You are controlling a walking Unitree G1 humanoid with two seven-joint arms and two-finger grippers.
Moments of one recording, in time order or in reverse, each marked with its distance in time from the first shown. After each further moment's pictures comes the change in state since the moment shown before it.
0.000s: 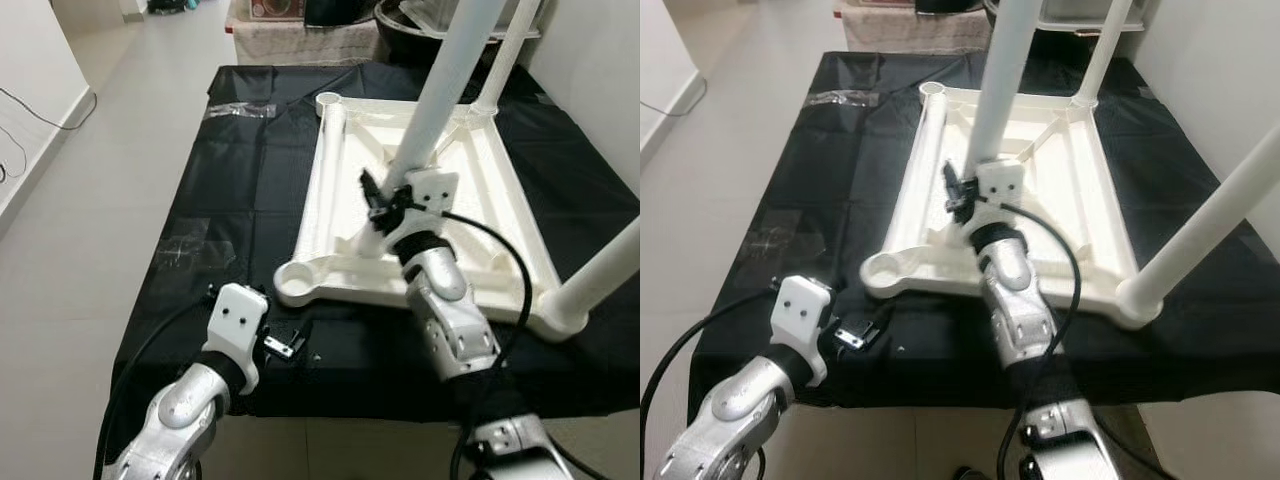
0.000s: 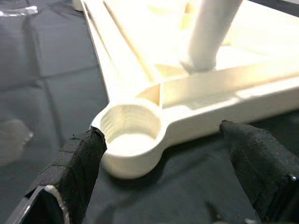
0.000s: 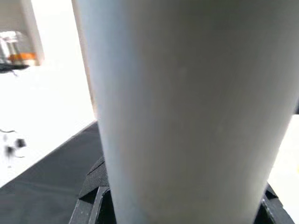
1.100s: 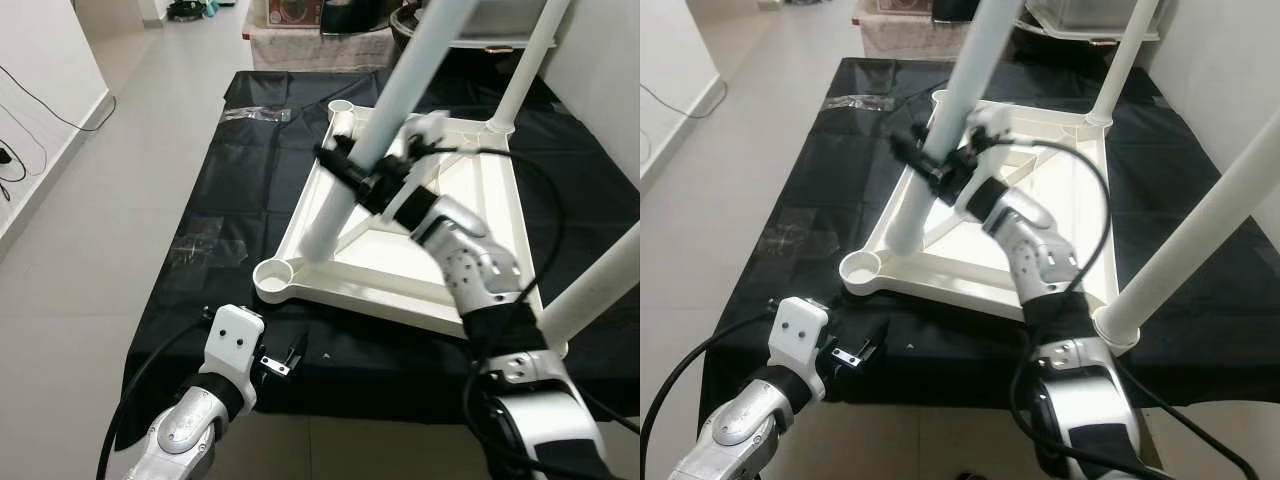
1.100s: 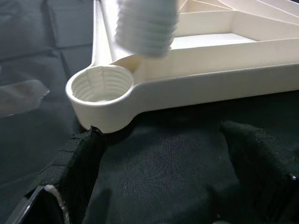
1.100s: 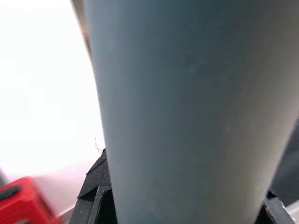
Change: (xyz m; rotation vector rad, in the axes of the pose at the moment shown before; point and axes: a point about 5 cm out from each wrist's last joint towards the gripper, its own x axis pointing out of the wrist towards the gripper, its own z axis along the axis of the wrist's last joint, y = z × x) left arm -0.018 -0.011 -0.017 -0.030 0.027 0.026; right arm 0.045 -0.008 0.028 0.270 0.070 0.578
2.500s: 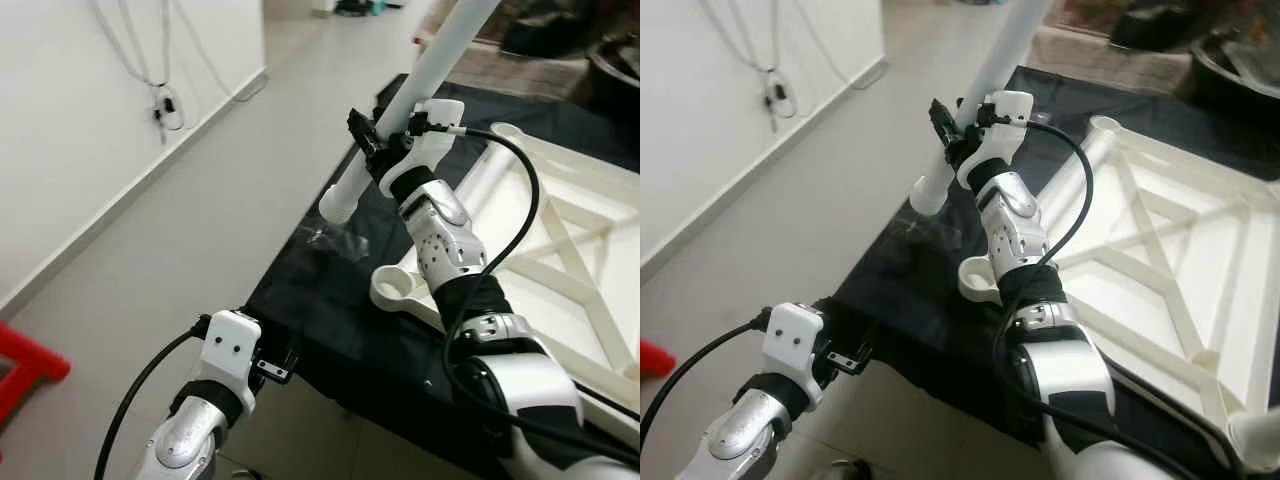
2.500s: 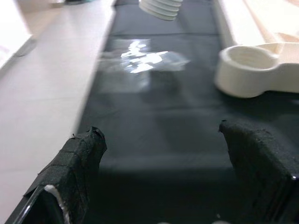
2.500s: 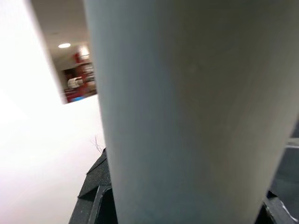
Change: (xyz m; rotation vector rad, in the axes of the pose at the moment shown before) left arm -0.003 -0.005 0.002 0.002 -0.023 0.037; right arm -0.010 -0.043 0.023 -0.141 -0.192 -0.504
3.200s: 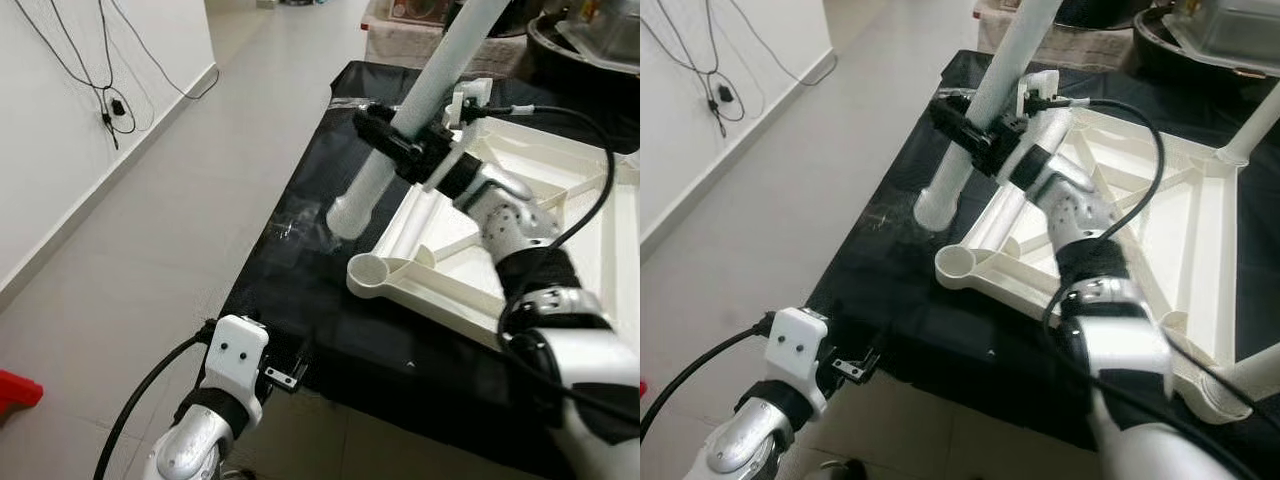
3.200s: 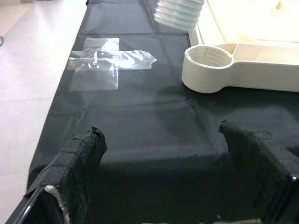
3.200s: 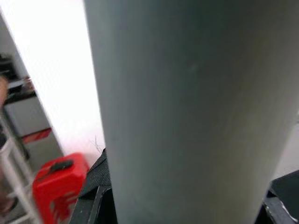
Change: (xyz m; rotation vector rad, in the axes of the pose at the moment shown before) left arm -0.012 -0.012 0.012 -0.017 0.004 -0.033; right arm -0.022 -0.030 0.025 0.102 0.189 0.570
